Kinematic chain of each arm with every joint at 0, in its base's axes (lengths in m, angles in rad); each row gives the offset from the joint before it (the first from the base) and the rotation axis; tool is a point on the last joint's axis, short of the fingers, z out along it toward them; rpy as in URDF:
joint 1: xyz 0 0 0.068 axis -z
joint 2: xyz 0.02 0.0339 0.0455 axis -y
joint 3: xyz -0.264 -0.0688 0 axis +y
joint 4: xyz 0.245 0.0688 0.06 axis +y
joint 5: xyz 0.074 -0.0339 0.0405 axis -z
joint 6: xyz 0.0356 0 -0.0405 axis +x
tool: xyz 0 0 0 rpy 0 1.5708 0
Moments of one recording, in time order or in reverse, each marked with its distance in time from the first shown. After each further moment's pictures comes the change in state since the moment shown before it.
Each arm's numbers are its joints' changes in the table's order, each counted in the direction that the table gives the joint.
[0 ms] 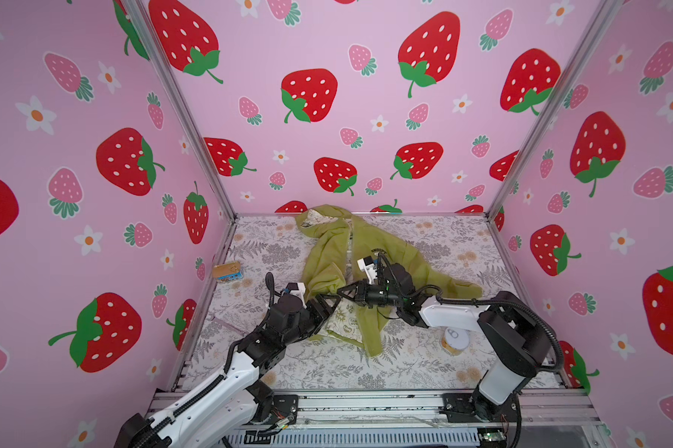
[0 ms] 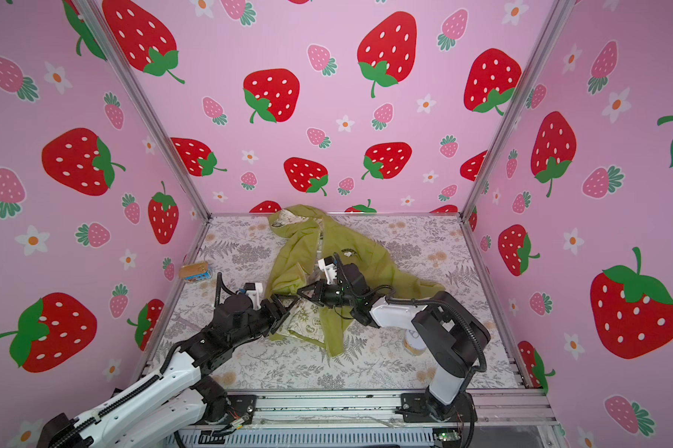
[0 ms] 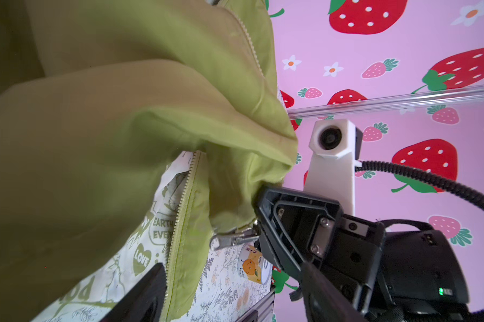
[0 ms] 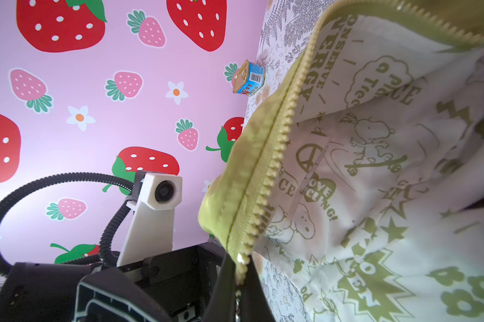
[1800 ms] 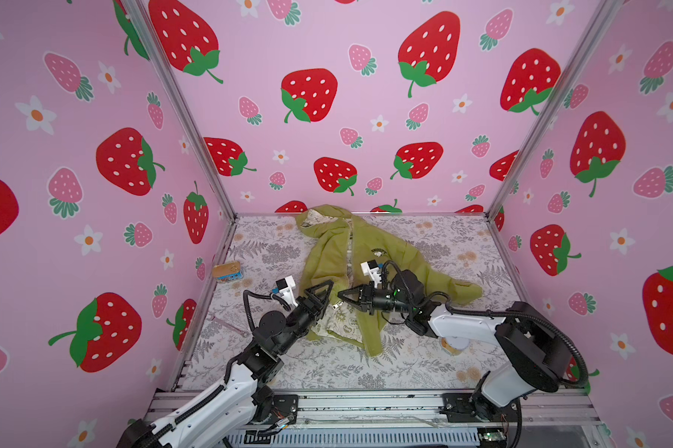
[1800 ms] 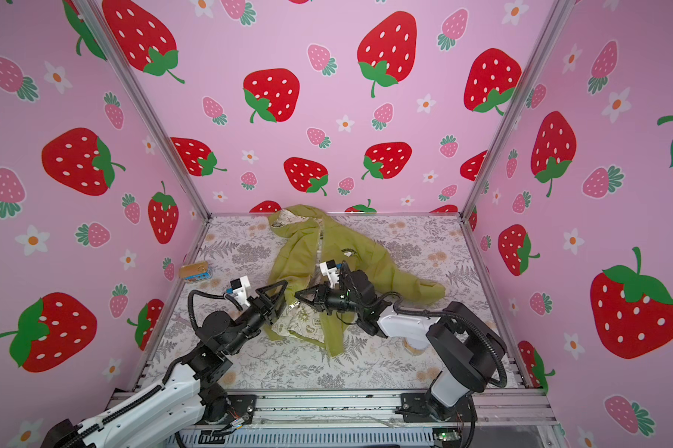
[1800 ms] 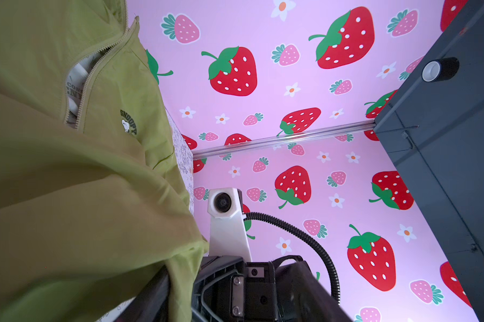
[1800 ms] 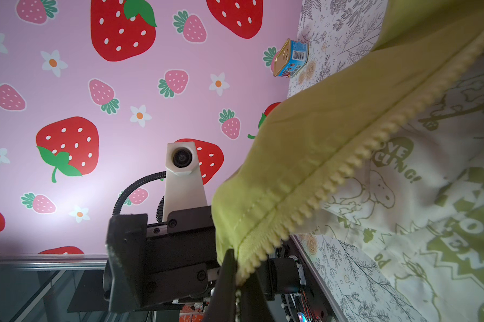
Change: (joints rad) left arm 0.019 0.094 0.162 -0.532 -0.090 -0.111; right arm -0.034 0.118 0.102 -0.146 -0.018 0.208
